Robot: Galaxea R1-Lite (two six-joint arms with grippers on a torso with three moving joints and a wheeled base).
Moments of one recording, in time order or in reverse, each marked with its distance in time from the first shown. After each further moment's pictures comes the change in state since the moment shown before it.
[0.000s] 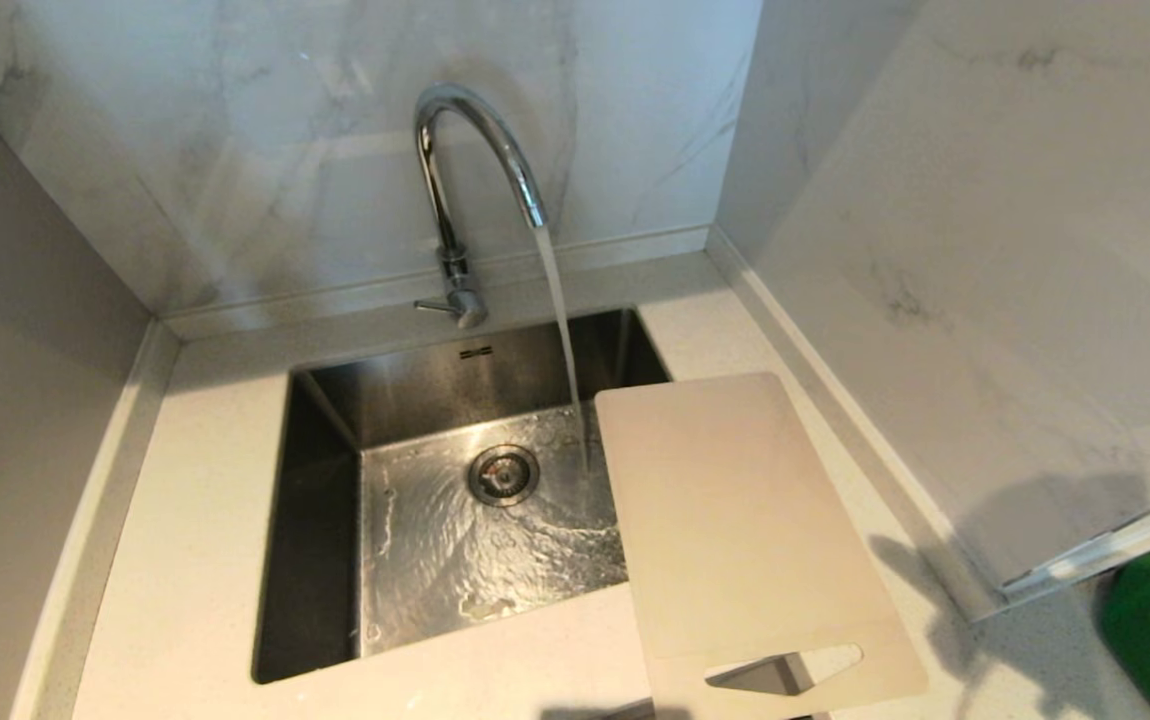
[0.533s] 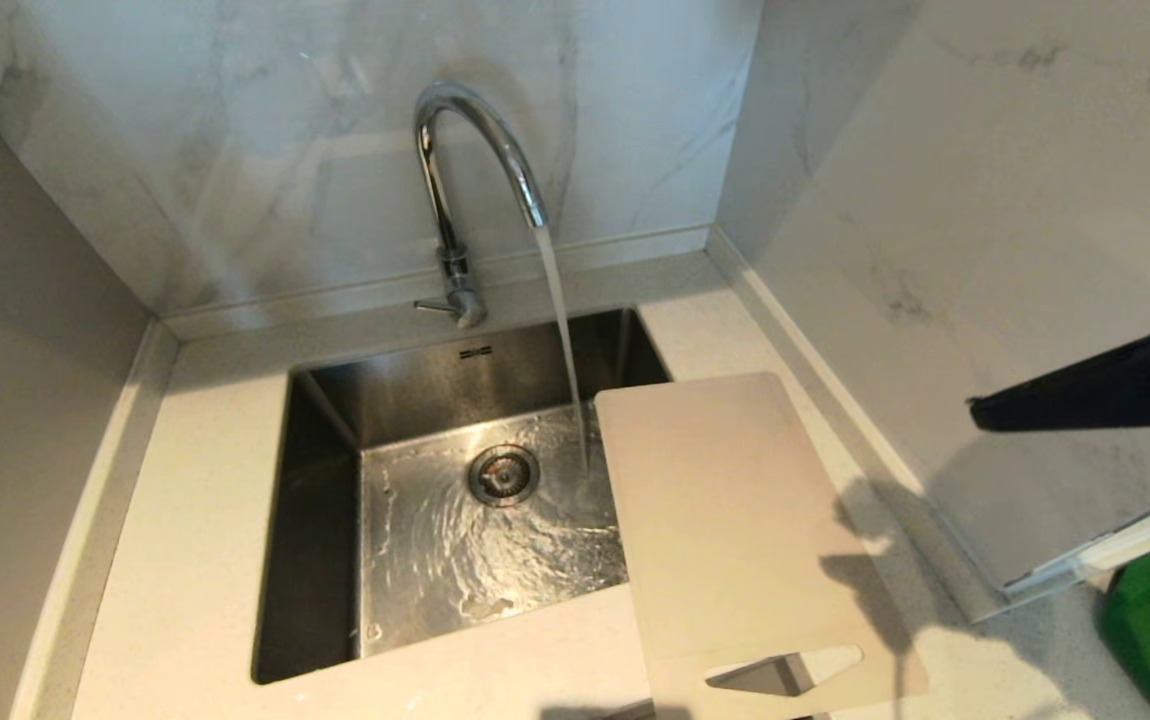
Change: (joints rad) left arm 0.000 0.000 0.000 0.000 0.000 0.000; right arm 0.110 0.242 0.009 0.254 -0.087 -0.005
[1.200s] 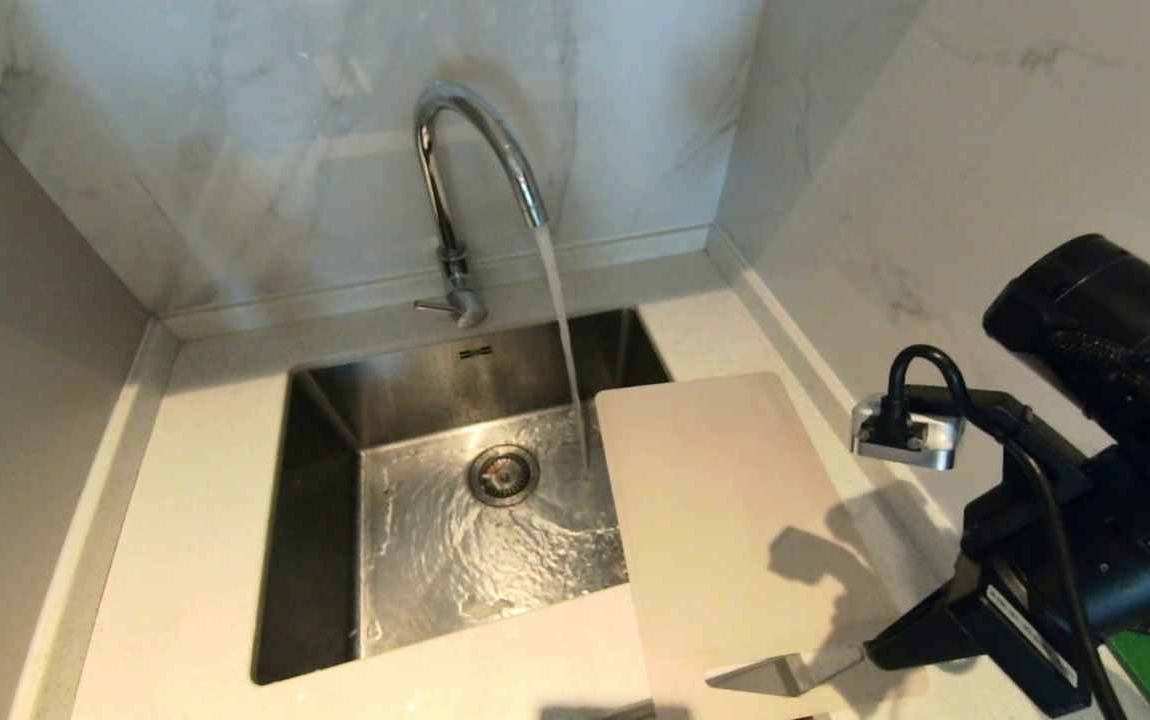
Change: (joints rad) left arm 0.001 0.000 0.000 0.000 0.000 0.000; right arm 0.083 0.134 0.386 -0.050 -0.033 -0.071
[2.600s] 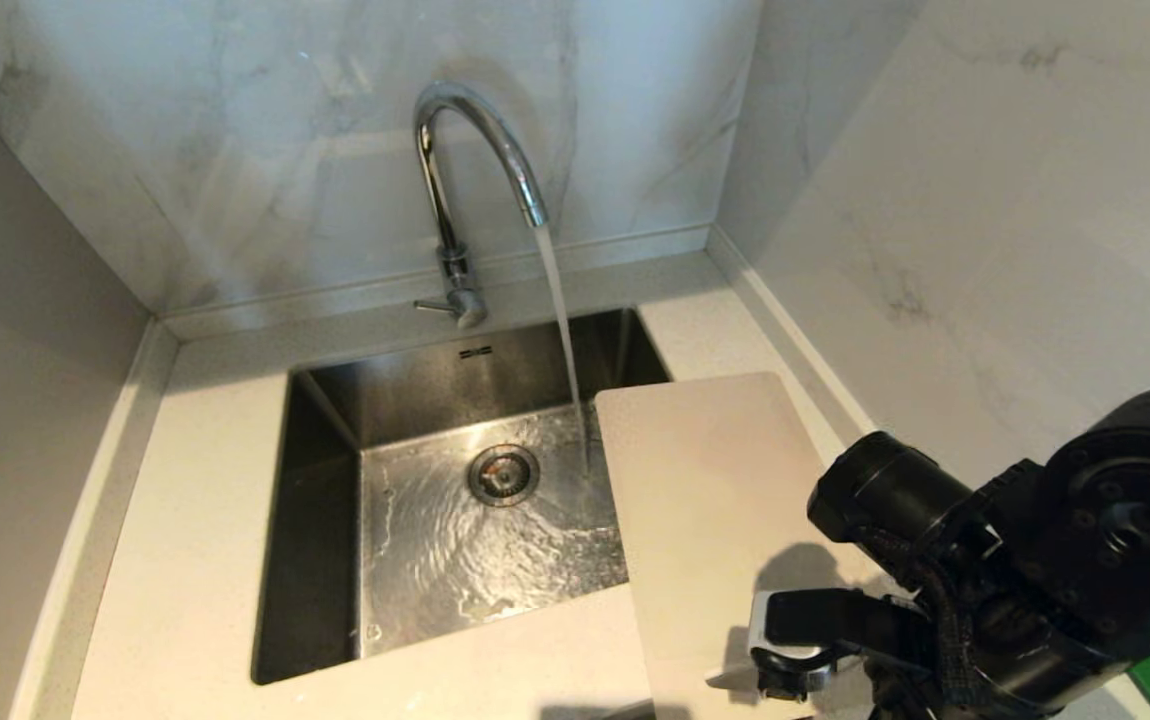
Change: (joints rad) left arm 0.000 0.000 0.000 0.000 0.000 0.000; right arm 0.206 0.100 0.348 -0.289 -0.477 -0.289
